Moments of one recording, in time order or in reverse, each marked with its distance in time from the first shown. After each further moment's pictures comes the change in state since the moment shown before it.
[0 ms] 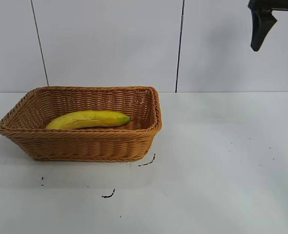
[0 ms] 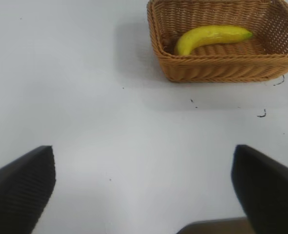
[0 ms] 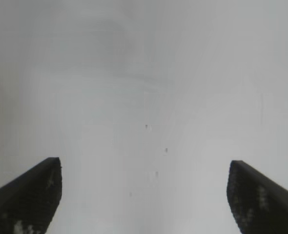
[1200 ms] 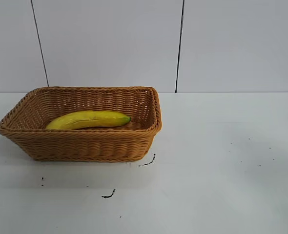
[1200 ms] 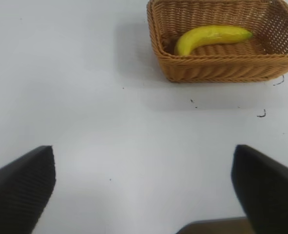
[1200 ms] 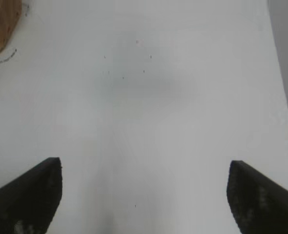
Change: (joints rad) left arm 0.000 0.000 0.000 0.000 0.000 0.000; right arm 0.000 -1.453 0.776 -0.029 -0.194 0.000
